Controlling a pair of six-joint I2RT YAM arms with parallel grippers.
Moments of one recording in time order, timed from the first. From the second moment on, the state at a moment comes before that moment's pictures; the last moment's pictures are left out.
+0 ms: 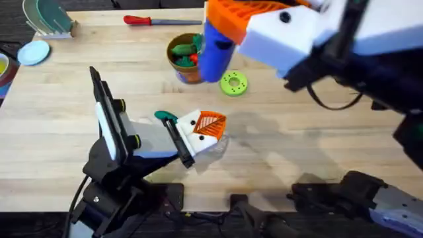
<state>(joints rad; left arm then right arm) -0.47 0.01 0.01 -0.05 0.58 -0.03 0.76 0.87 0.76 0.38 -0.33 -0.06</state>
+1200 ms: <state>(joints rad) -0.47 0.01 0.01 -0.05 0.58 -0.03 0.33 1.60 0.86 -0.31 0.26 -1.18</state>
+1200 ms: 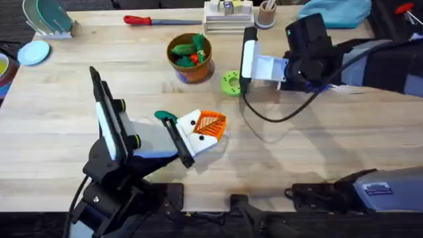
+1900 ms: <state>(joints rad) -0.47 0.01 0.01 -0.05 0.58 -0.03 0.34 1.50 0.90 -0.45 0.20 -0.85</state>
